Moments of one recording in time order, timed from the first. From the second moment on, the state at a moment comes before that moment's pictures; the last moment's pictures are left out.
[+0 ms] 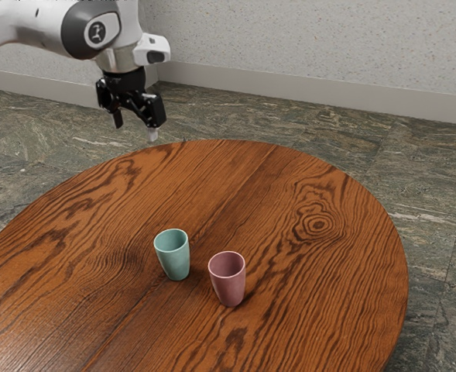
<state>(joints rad) -0.02 0.08 -0.02 -1.57 0.12 1.70 -0.01</state>
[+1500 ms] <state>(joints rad) -0.03 0.12 -0.11 -1.79 0.07 1.92 -0.13</state>
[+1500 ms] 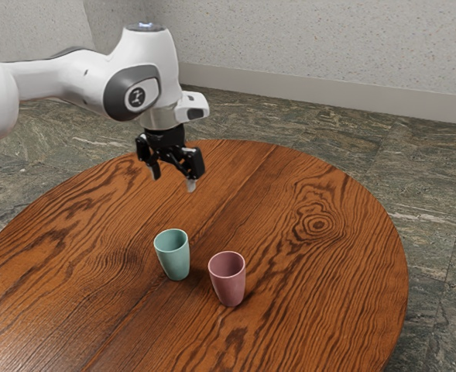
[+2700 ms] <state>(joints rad) -0.03 0.11 -0.17 -1.96 0.04 2.04 -0.24</state>
